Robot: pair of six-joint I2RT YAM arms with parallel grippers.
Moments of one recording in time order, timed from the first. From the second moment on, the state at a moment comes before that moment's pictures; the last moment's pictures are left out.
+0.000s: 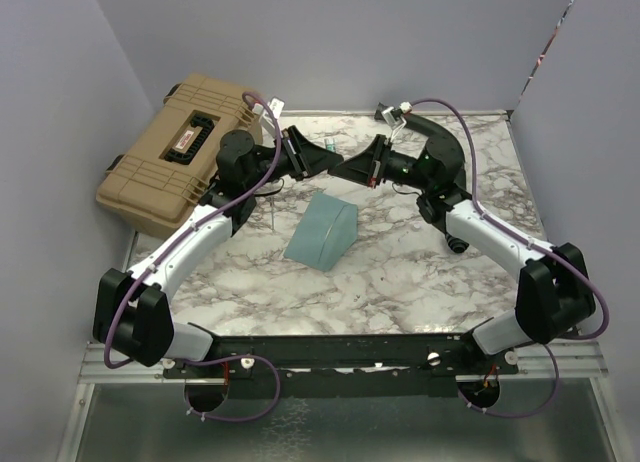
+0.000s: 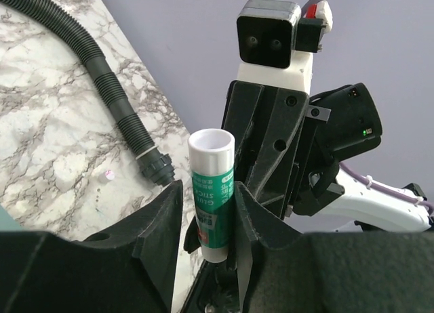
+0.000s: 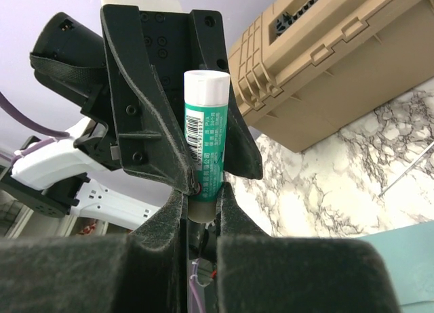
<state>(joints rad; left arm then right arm) -0.44 1.37 1.07 0.36 0.63 -0.94 0.47 1.48 1.04 0.59 -0.79 0.95</state>
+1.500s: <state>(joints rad) -0.44 1.39 1.11 0.23 0.88 -0.58 0.49 1.54 1.53 -0.28 -0.67 0.43</state>
